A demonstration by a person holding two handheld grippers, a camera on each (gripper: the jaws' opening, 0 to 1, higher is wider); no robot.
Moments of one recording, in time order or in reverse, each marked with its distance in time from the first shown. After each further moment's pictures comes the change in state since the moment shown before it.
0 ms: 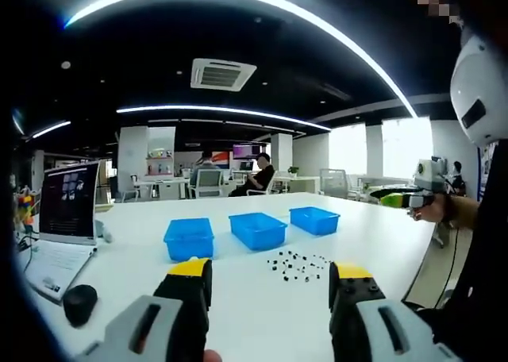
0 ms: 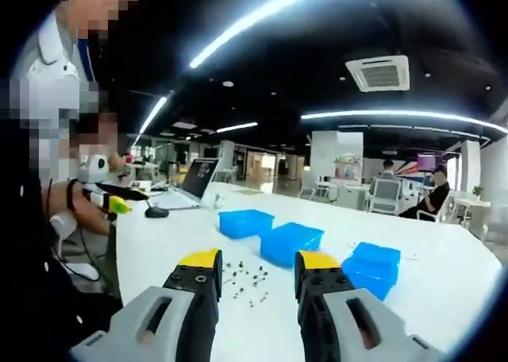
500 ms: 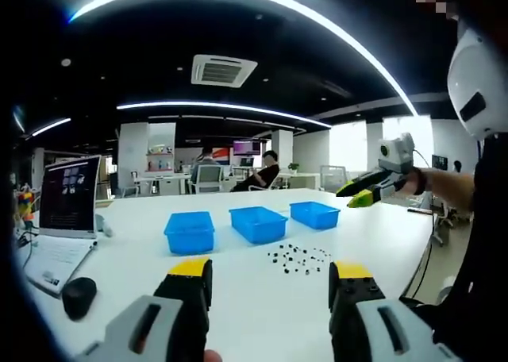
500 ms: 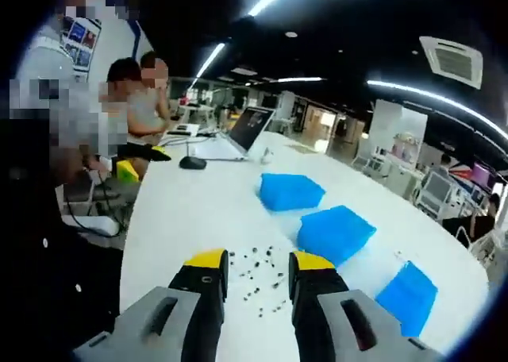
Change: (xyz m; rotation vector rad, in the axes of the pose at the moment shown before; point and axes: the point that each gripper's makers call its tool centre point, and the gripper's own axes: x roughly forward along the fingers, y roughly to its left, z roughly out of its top) left arm -0.005 0.001 -0.011 -0.007 0.019 0.006; right arm 0.092 0.033 0.000 -0.184 0.229 0.358
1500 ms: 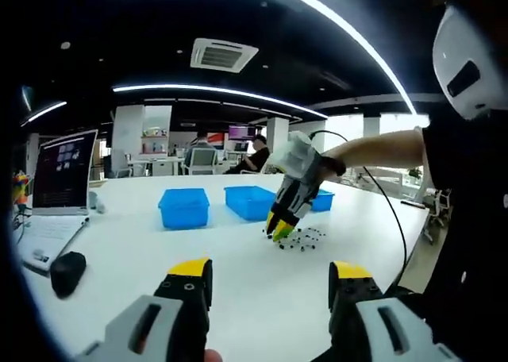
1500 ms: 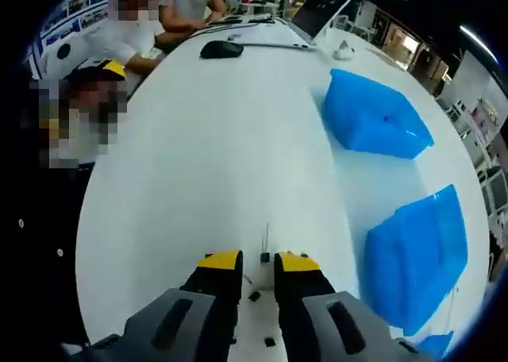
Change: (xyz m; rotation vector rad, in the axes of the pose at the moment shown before) left arm -0.003 0.002 -0.036 -0.051 0.080 -0.046; right arm 0.151 0.014 -0.071 -0.103 0.567 0.348
